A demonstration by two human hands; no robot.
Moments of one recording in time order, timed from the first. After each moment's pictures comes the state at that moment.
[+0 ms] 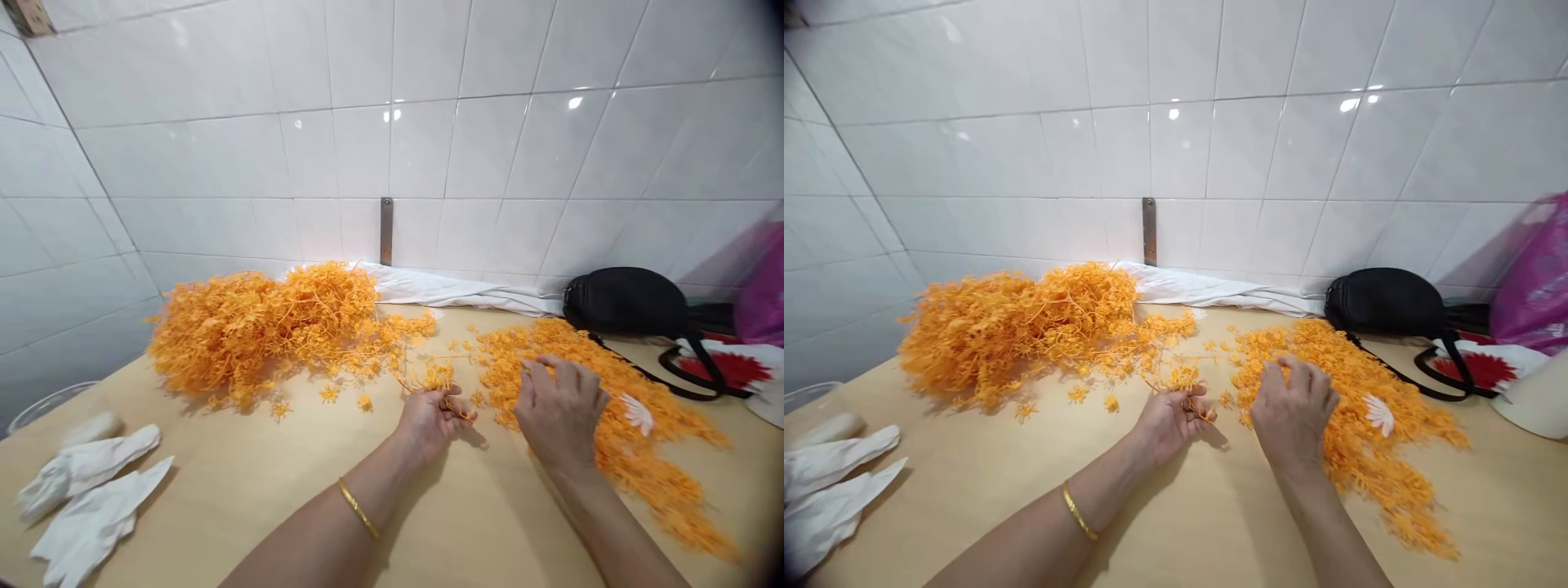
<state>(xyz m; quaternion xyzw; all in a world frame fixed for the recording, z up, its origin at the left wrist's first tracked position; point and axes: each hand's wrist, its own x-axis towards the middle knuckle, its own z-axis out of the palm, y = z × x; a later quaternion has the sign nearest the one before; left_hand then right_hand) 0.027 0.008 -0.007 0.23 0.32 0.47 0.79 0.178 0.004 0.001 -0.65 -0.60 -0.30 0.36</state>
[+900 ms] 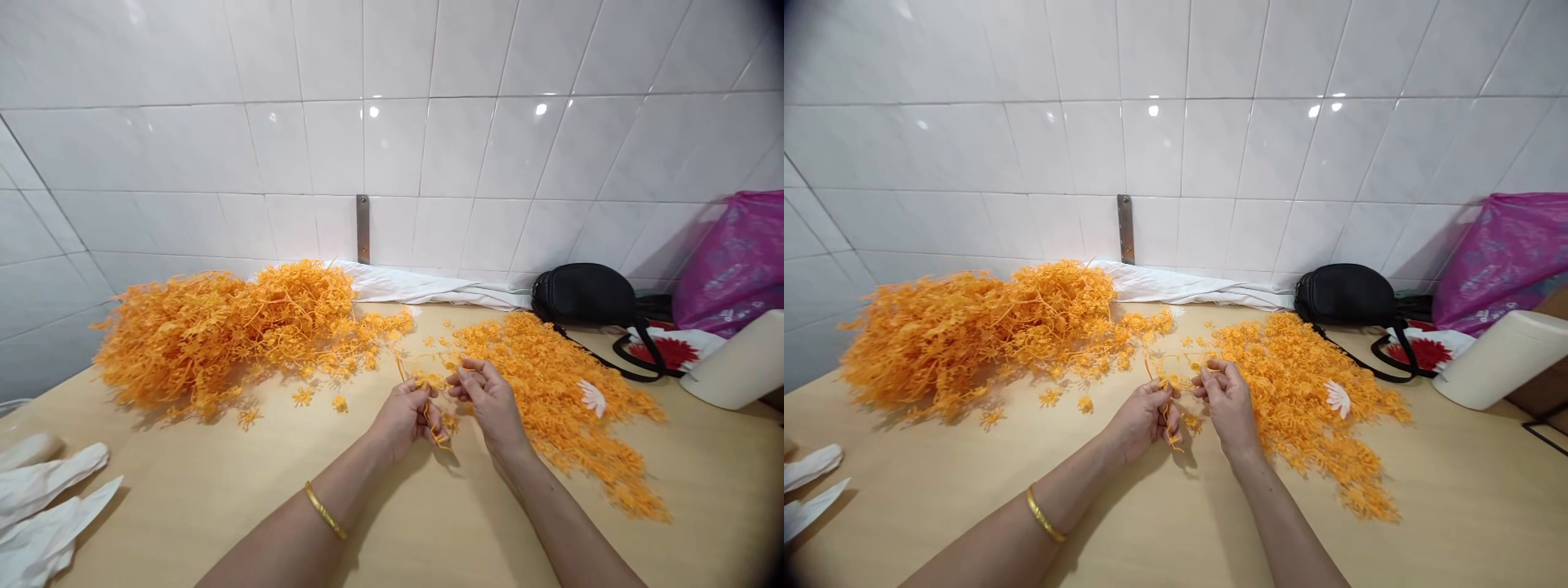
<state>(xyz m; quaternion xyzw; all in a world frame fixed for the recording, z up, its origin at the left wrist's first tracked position) 0.022 0.009 -0.013 0.41 0.34 0.40 0.75 0.155 0.011 -0.014 -0.49 -0.47 0.39 0.62</state>
